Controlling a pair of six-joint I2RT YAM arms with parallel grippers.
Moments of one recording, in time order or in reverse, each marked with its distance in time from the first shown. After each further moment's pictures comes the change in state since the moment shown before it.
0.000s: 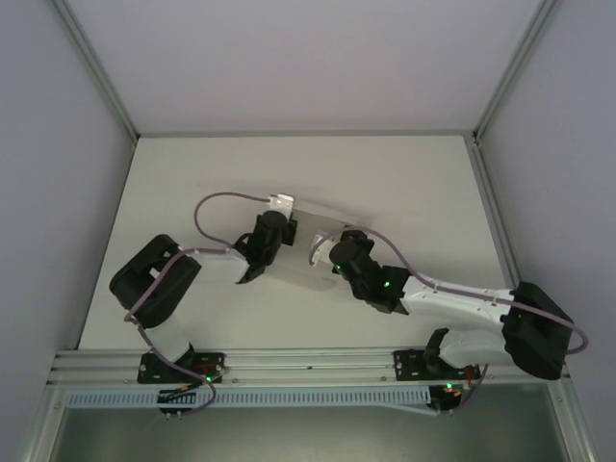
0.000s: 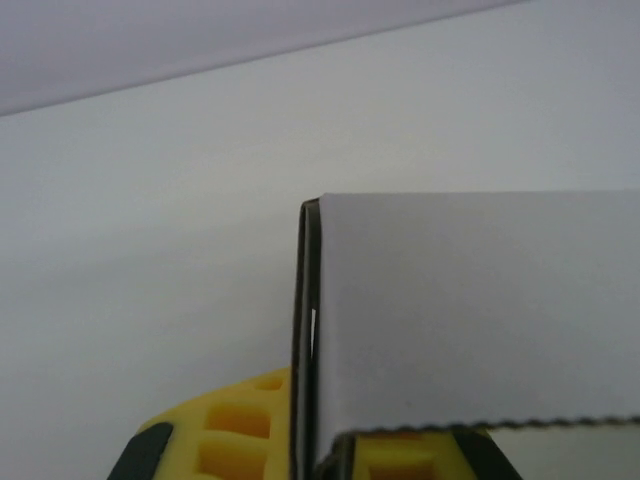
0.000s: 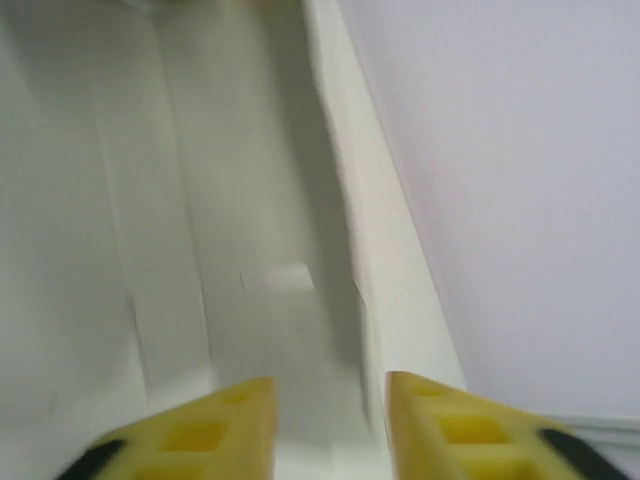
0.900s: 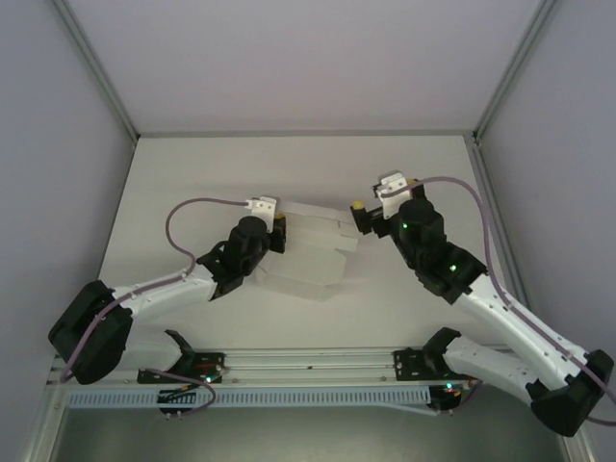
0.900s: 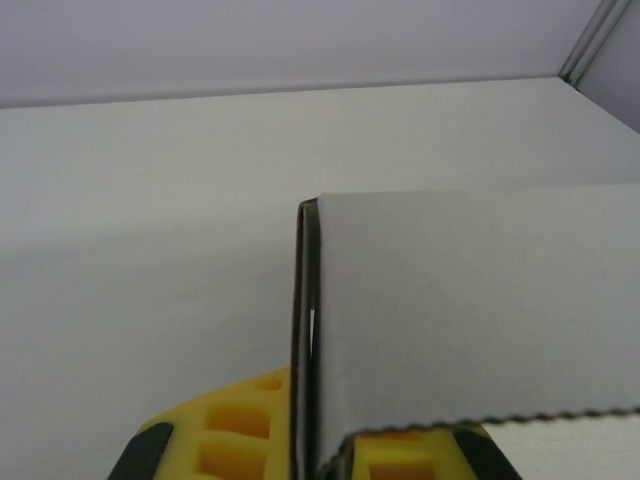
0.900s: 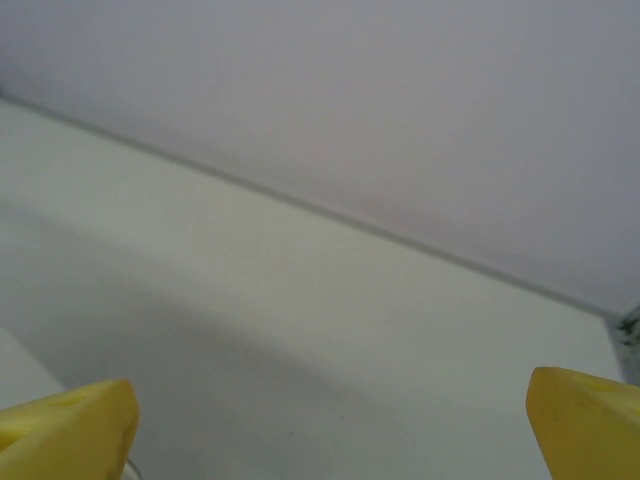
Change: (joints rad) left arm -0.056 -0.397 -0.085 -0.248 0.127 -0.168; right arm -0.305 -0.299 0.242 -0.291 -0.330 0.607
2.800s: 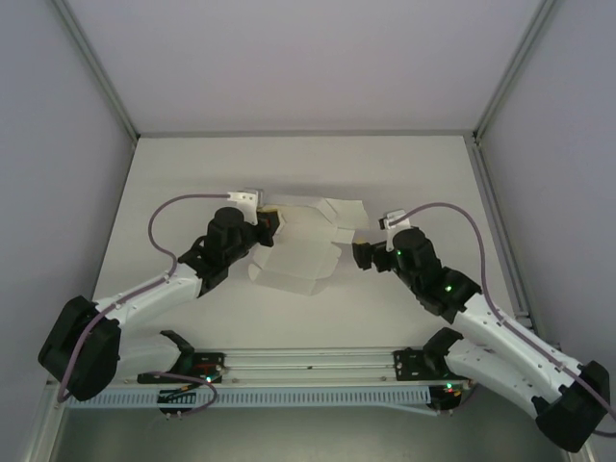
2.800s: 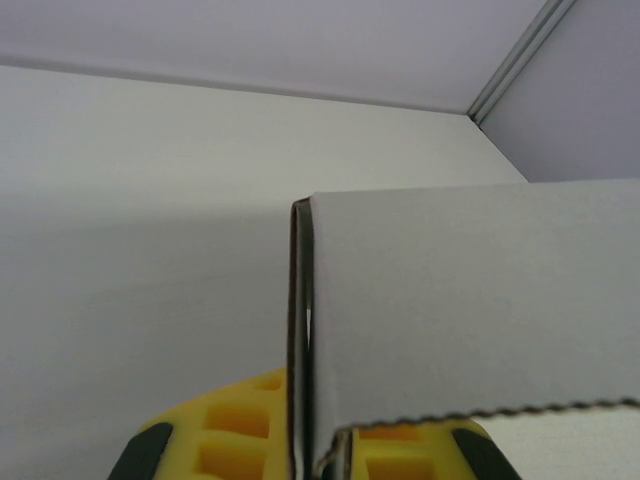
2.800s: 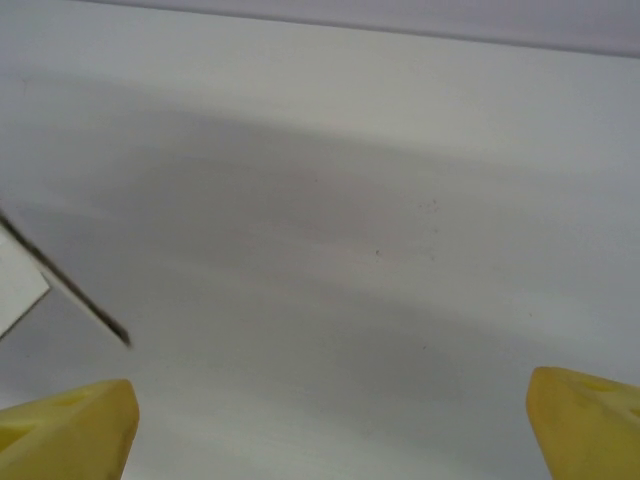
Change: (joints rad) left arm 0.149 -0.091 -0.017 -0.016 0.304 -0.114; right arm -0.018 -0.121 -0.274 -0.058 -0.116 0.307
